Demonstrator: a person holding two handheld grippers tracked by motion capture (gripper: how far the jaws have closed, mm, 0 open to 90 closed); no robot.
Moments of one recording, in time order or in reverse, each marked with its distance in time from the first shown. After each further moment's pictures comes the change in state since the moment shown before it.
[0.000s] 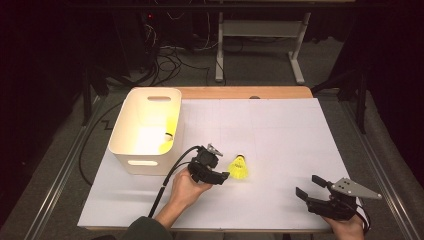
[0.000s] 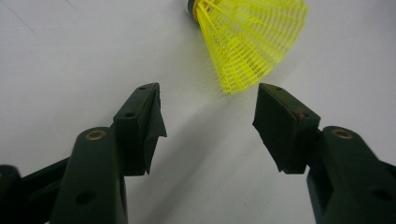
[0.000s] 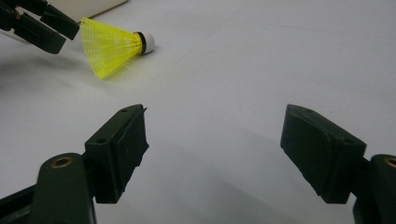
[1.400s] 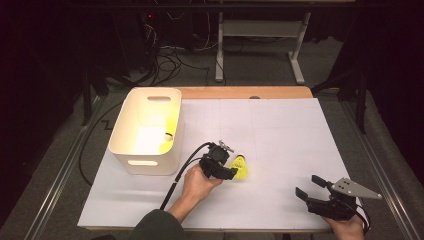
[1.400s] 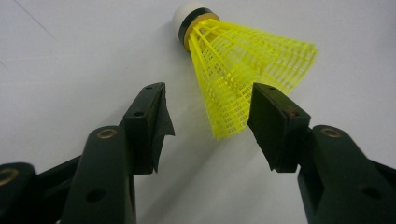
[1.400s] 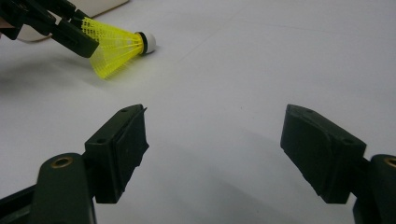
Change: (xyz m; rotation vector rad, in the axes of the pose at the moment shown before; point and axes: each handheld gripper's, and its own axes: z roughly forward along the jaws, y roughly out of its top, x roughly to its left) left arm -0.006 0.024 0.024 0.016 0.019 -0.007; right arm 0.000 0.000 0.000 -0.001 0.005 -0.002
